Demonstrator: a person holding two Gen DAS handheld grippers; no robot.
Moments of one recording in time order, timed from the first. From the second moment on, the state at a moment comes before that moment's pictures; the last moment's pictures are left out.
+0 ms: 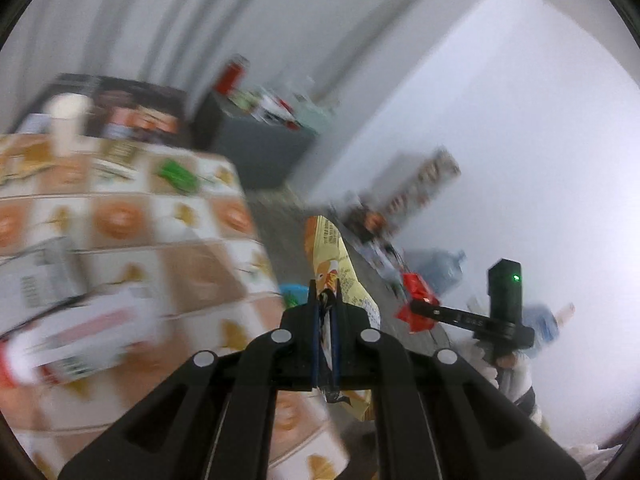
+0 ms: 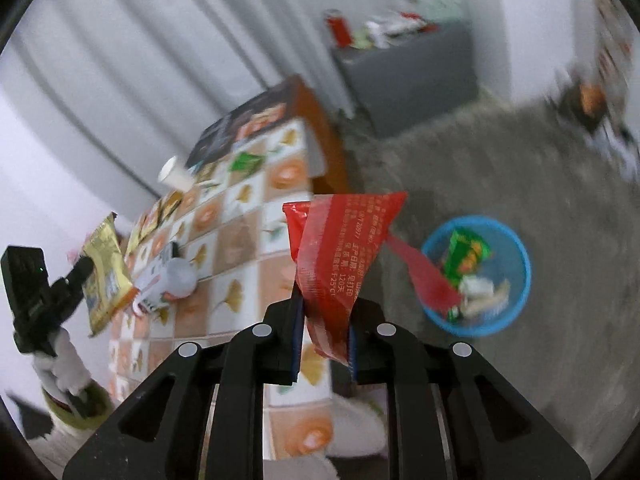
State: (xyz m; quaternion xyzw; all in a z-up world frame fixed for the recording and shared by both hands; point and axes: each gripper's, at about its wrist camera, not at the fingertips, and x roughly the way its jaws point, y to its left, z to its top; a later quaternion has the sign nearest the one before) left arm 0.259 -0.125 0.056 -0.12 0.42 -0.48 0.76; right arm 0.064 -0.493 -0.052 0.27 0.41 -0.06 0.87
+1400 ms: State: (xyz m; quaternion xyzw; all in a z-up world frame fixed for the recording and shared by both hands) left arm 0.269 -0.400 -0.079 0.01 0.56 -0.47 0.68; right arm 0.106 -0.667 -0.228 0.41 0.48 -0.20 0.75
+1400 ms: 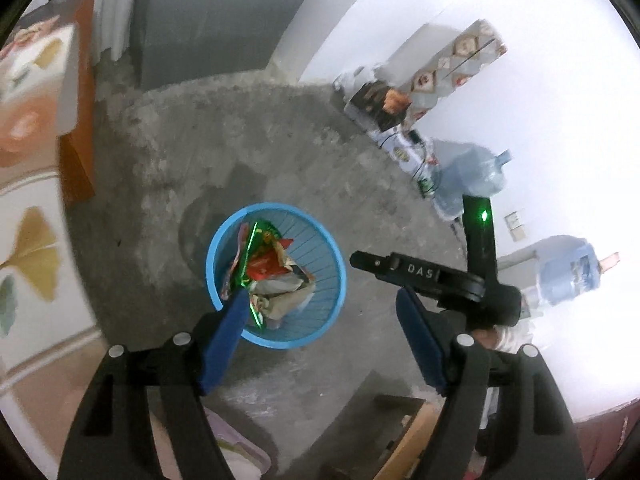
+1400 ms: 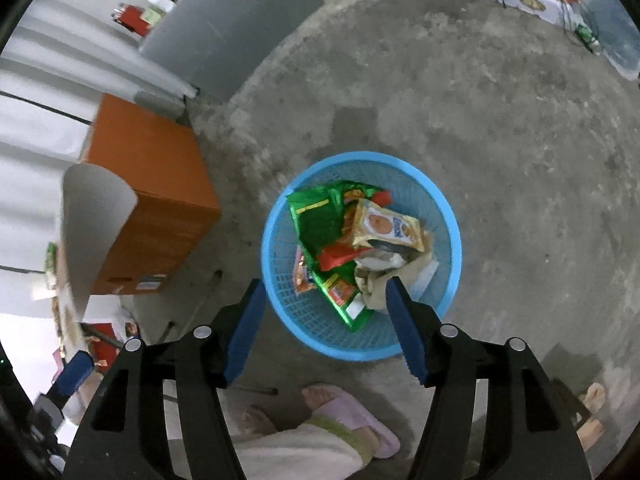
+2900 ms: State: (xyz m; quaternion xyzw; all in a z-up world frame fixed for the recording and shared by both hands) left arm 0.333 0.041 -0.062 -0.04 0.54 -0.20 0.82; right arm 0.260 -0.265 -0.149 0.35 0.49 0.06 0.79
